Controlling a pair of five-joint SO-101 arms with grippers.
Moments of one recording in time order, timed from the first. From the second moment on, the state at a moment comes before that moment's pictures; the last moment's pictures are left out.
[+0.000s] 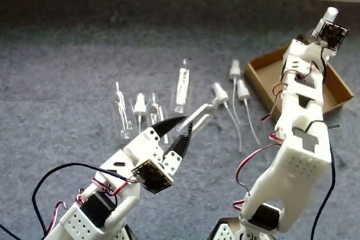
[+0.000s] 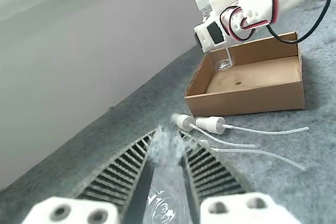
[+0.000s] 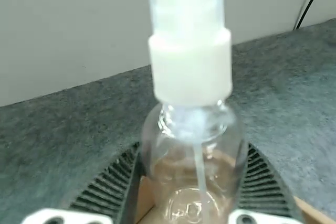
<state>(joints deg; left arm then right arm) 35.9 -104.3 95.9 23.0 -16.6 15.7 31.4 2.9 -11.5 -3.1</state>
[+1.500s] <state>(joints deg) 35.9 -104.3 95.9 23.0 -16.6 15.7 37.5 -1.7 -11.6 -3.1</state>
